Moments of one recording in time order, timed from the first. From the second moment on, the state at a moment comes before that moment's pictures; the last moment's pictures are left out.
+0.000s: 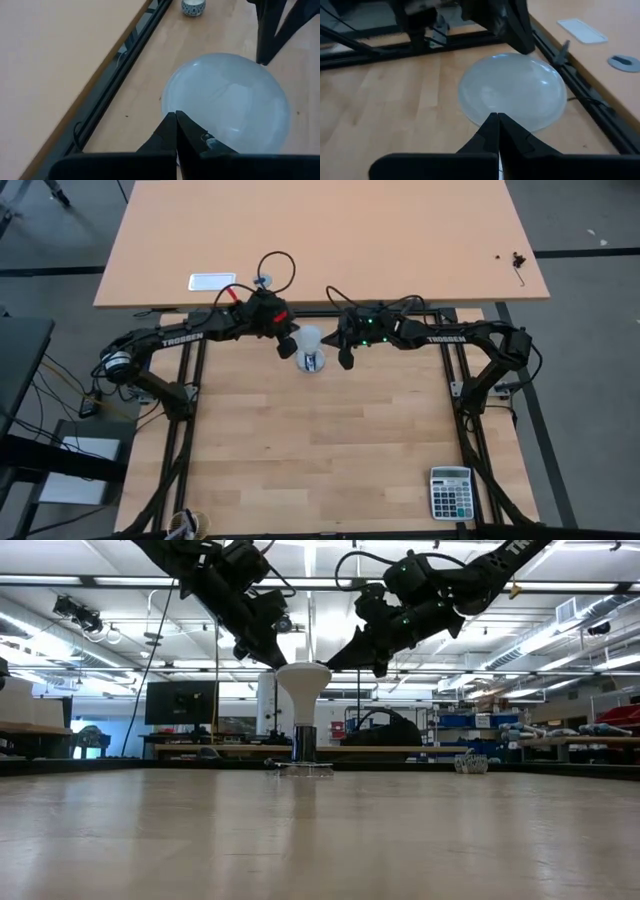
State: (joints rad) left arm 0.51 1.45 1.09 -0.31 0.03 0.13; right arm -0.45 1.62 0.99 0.22 -0.31 -0.04
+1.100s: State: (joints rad) left arm 0.45 1.45 1.09 -0.36 0.04 0.10; right arm -0.51 1.62 0.99 0.22 -0.17 -0.04
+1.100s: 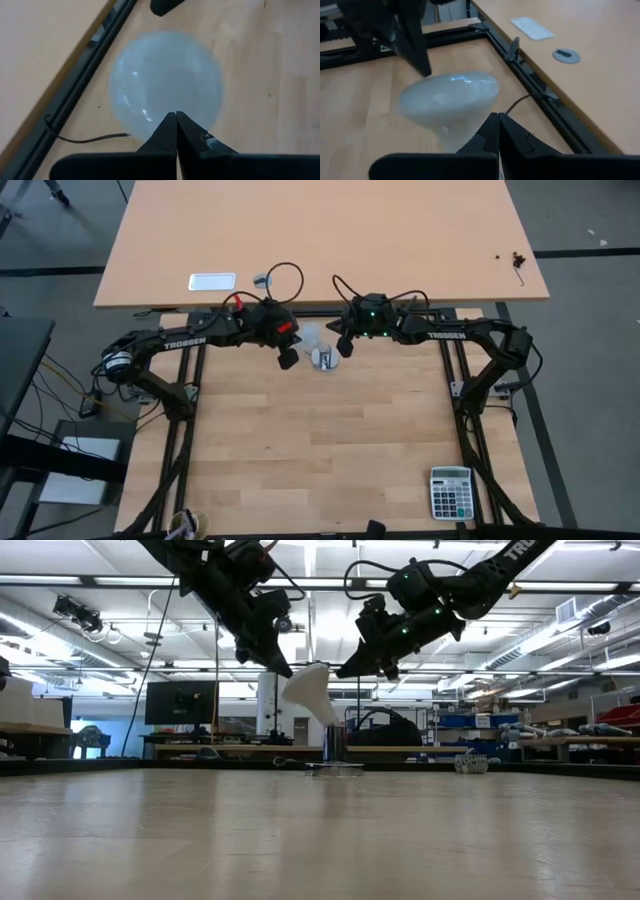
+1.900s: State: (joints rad) left arm 0.45 1.45 1.08 -0.43 -0.01 0.08; right arm -0.47 1.60 0.99 0.04 -0.24 -0.05
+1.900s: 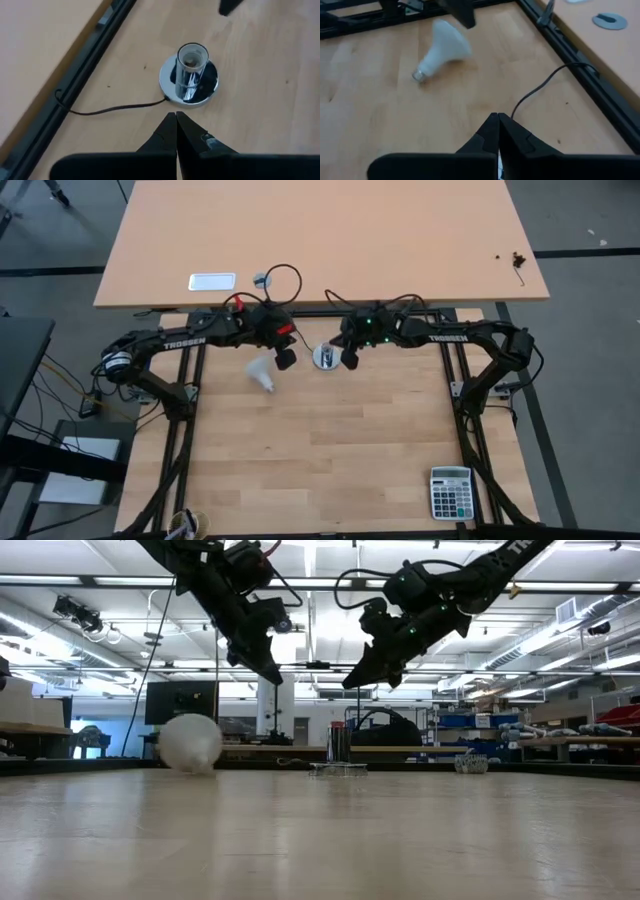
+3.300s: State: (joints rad) left arm 0.40 1.45 0.96 -0.06 0.04 0.08; right arm -0.26 1.18 0.61 0.16 -0.05 -0.09
